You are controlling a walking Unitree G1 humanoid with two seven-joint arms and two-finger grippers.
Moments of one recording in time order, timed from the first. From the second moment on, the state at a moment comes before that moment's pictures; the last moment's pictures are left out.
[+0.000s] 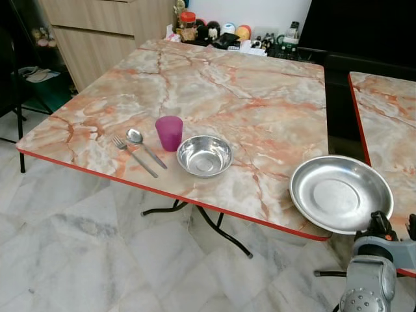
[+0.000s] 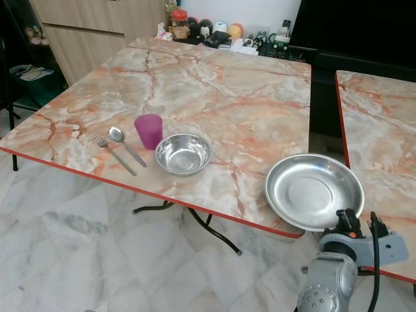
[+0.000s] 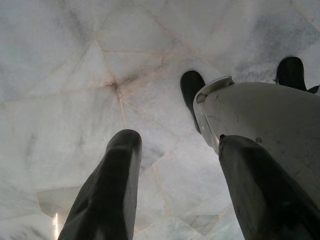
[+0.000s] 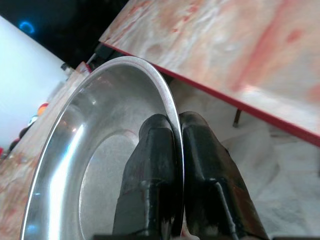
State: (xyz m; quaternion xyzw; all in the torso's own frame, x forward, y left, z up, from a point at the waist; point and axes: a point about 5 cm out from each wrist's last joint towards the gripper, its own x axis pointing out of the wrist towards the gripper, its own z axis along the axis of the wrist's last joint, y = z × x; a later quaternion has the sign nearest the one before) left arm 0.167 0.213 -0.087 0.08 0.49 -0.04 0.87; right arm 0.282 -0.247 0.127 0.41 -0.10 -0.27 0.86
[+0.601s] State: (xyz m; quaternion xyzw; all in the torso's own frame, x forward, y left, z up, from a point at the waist) left arm 0.177 0.206 -0.083 0.09 0.47 -0.05 0.88; right arm 0.291 -0.242 0.145 0.39 -0.12 -0.24 0.88
